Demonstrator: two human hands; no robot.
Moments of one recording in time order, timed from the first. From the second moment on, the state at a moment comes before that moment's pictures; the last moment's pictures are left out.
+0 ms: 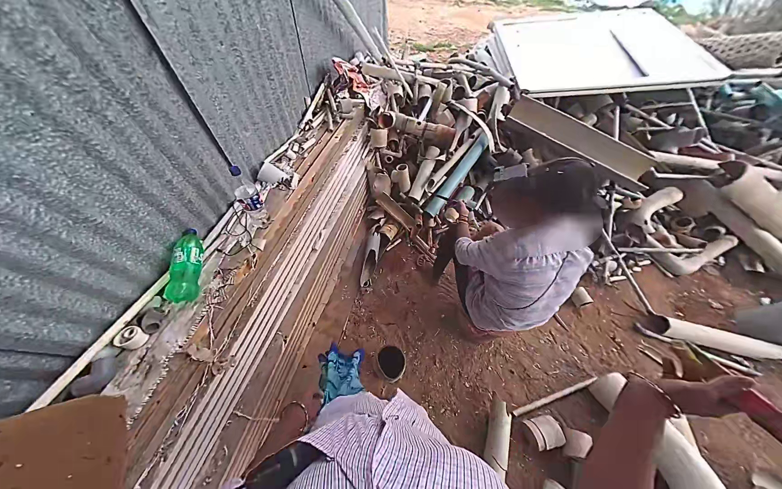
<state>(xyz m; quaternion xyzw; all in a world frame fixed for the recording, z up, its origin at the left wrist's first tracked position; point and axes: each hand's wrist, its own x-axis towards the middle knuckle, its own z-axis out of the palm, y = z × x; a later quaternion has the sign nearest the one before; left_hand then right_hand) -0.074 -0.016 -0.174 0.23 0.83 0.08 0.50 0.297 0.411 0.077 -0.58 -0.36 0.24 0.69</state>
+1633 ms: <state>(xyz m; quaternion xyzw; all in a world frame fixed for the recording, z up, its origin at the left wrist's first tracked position) -0.581 0.012 -0.018 -0.18 0.93 0.06 0.32 -0.183 0.348 -0.083 -0.44 -0.68 0.59 -0.01</state>
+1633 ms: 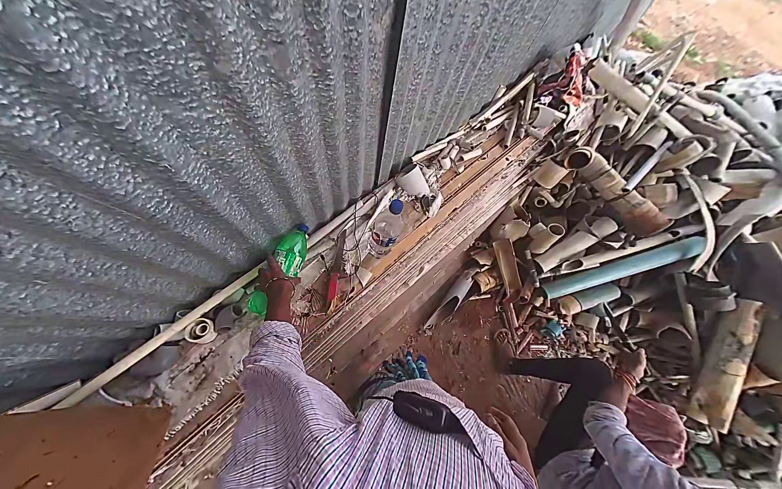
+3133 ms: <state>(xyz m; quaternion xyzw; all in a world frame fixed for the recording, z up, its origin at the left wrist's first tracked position) -0.228 0.304 0.106 0.87 0.19 0.45 0.08 -0.008 0.241 0.016 -0.37 -0.65 0.35 0.56</state>
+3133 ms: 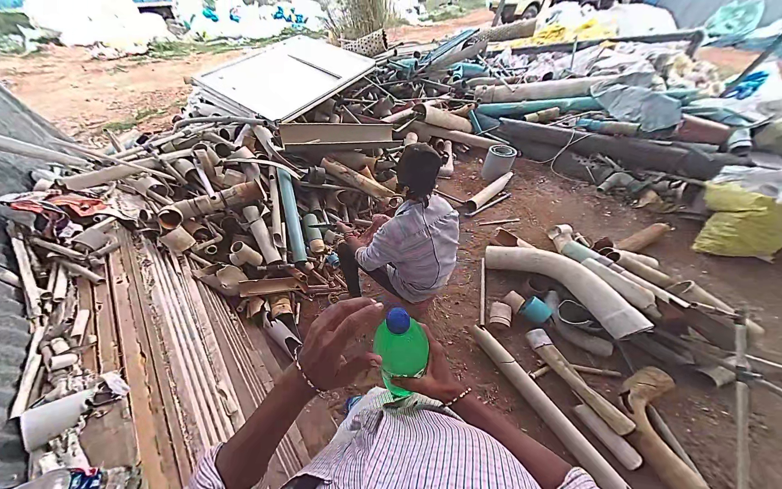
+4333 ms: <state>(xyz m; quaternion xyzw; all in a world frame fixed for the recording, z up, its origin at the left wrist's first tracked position) -0.145 0.305 0.124 0.88 0.26 0.36 -0.15 0.047 0.242 -0.019 -0.41 -0.68 0.22 0.56</state>
